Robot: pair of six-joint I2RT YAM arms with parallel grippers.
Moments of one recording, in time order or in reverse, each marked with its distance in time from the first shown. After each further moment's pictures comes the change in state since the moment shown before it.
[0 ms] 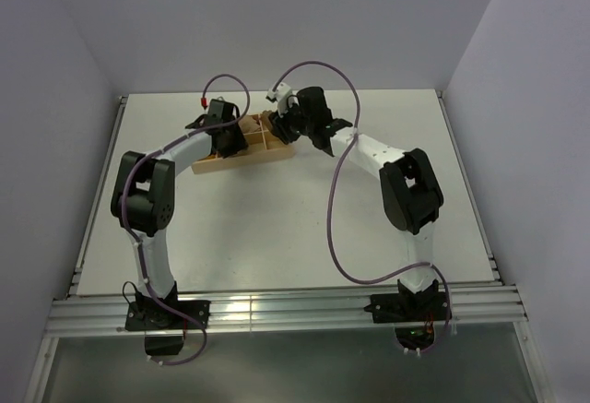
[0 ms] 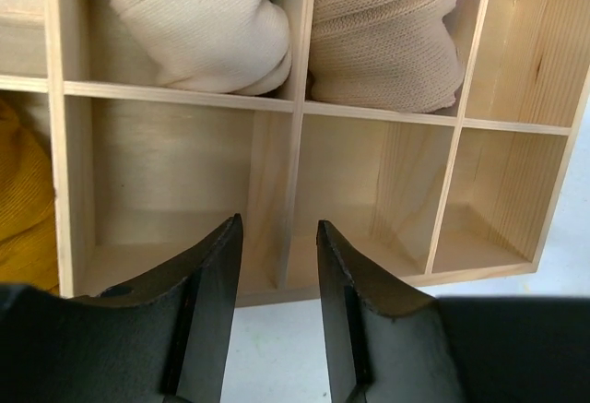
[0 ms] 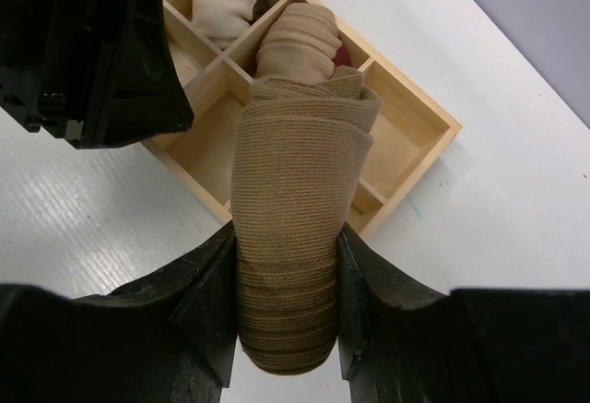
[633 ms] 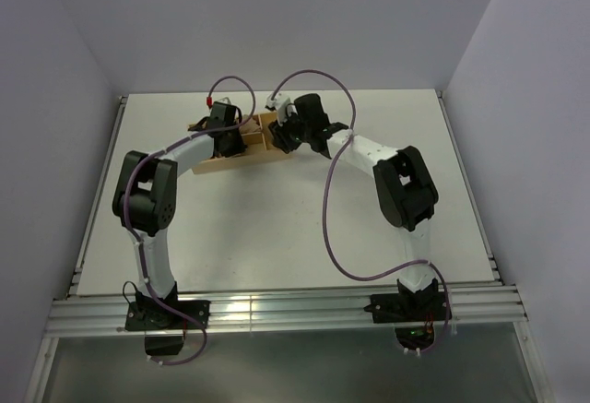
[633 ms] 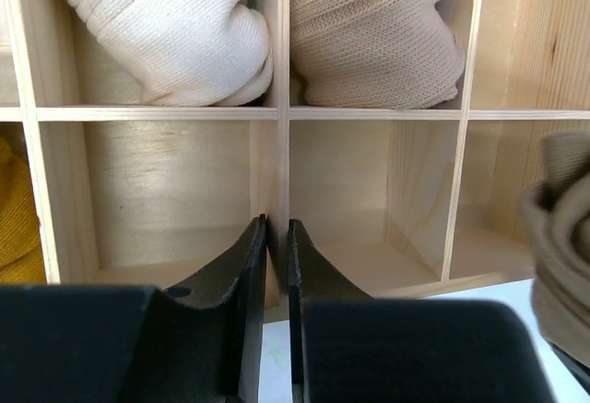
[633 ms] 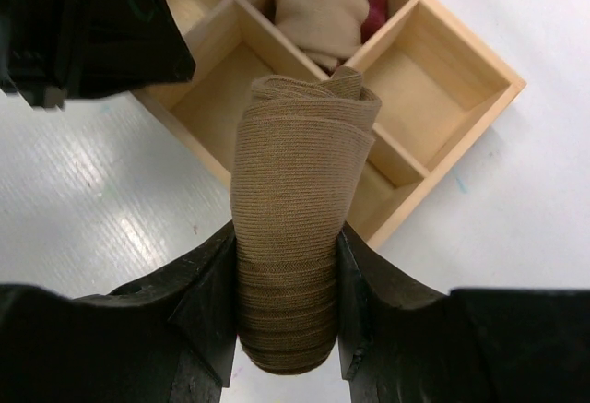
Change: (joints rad) left arm -0.014 0.019 -0.011 0.041 -0.011 0.089; right arm 0.002 0.056 0.008 -0.056 -0.027 0.001
